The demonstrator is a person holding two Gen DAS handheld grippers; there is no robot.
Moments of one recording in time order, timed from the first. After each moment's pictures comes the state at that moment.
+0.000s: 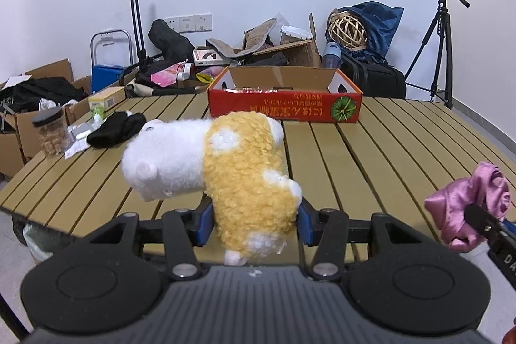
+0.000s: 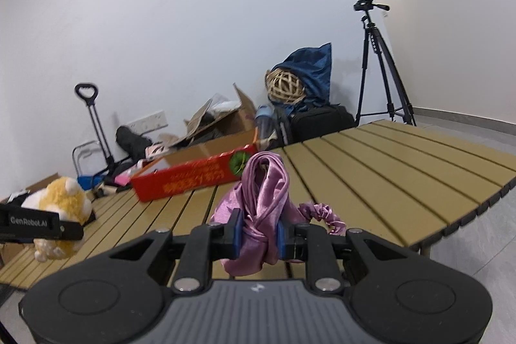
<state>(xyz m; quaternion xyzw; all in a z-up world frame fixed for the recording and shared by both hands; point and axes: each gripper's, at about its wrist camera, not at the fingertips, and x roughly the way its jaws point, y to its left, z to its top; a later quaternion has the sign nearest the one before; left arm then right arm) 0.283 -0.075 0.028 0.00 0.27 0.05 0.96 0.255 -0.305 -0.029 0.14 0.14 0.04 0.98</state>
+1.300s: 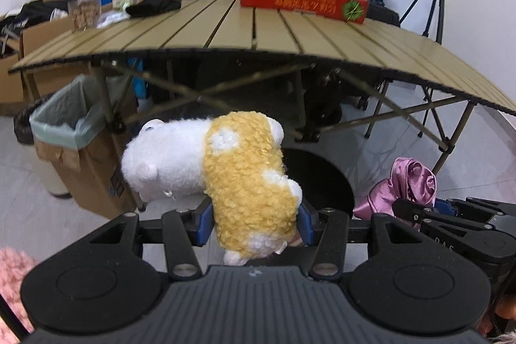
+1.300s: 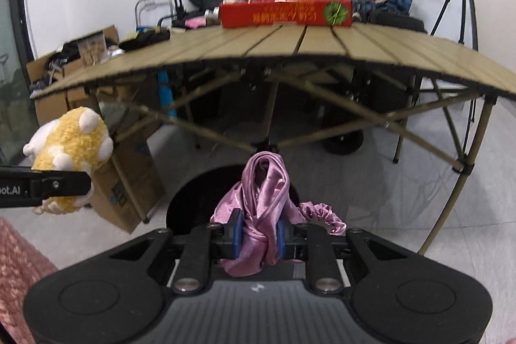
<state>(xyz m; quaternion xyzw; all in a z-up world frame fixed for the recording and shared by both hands) 0.130 0.008 -0.093 -0.04 0.36 0.02 0.93 0.156 -0.201 -0.133 0.00 0.33 0.16 0.93</state>
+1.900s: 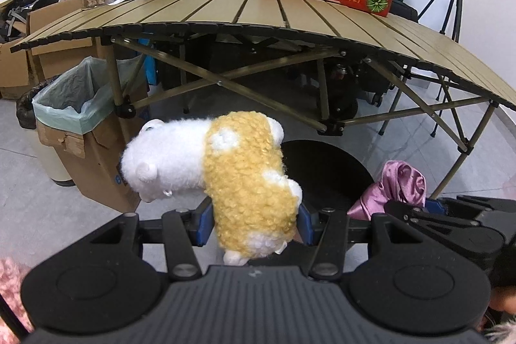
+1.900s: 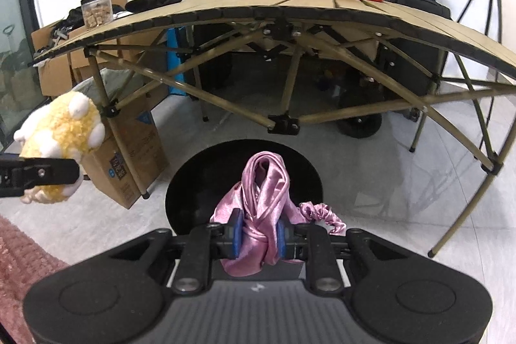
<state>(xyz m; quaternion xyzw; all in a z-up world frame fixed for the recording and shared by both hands) 0.150 0.032 -0.115 -0.05 0.37 0.04 0.93 0.194 -0.167 -0.162 -0.03 0.36 0.18 0.91</state>
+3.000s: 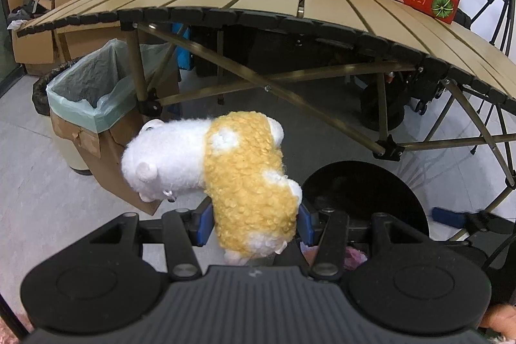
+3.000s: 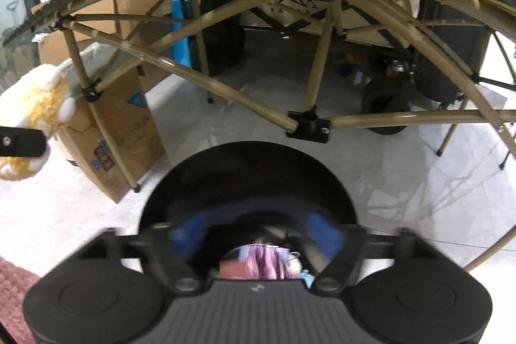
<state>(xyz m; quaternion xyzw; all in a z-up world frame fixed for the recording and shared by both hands) 0.225 0.065 -0.132 -0.08 0.40 0.11 0.91 0.288 -0.125 -0.206 -0.06 0.40 0.19 0.89</state>
